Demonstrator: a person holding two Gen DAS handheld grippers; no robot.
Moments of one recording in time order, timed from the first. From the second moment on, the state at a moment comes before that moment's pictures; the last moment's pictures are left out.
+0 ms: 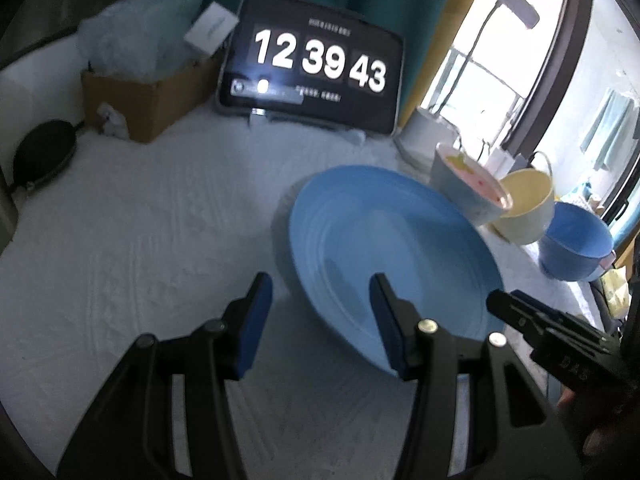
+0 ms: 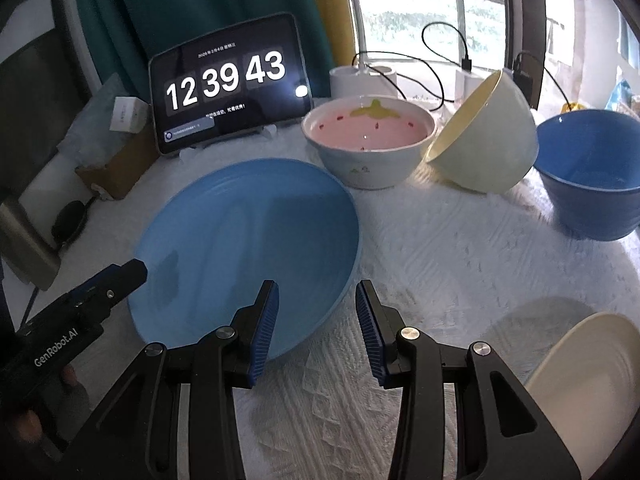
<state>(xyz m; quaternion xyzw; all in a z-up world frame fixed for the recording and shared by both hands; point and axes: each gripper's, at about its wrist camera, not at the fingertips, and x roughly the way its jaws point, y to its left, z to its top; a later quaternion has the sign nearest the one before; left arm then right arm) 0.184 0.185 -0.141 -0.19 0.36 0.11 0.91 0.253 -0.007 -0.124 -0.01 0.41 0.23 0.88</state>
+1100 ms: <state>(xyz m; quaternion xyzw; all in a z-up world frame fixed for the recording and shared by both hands) 0.165 0.142 -0.133 -0.14 0.36 0.08 0.92 0.230 -0.018 -0.120 0.00 0.39 0.25 0.88</state>
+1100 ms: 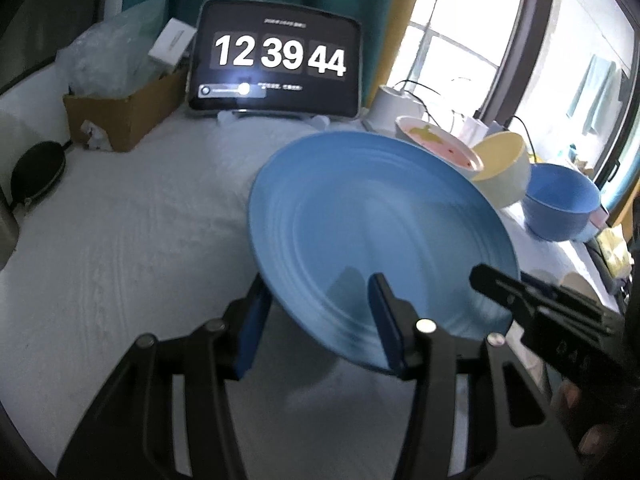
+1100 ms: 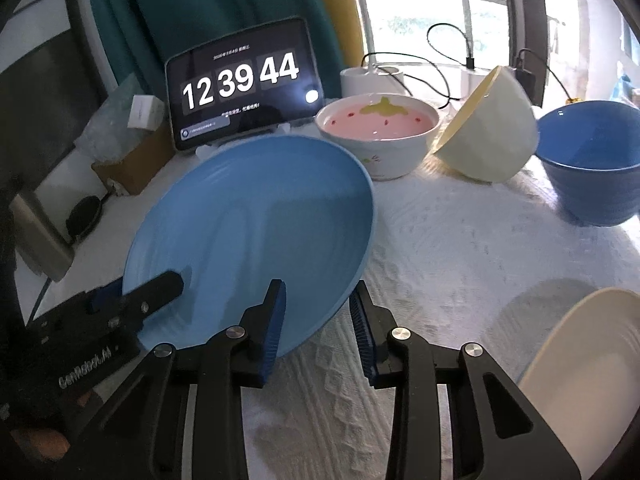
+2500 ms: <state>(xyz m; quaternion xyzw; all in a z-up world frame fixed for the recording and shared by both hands) 0.145 0.026 -0.082 -0.10 0.33 -0.02 0.94 0.172 -0.137 -0.074 0.05 0.33 0.18 0.93</state>
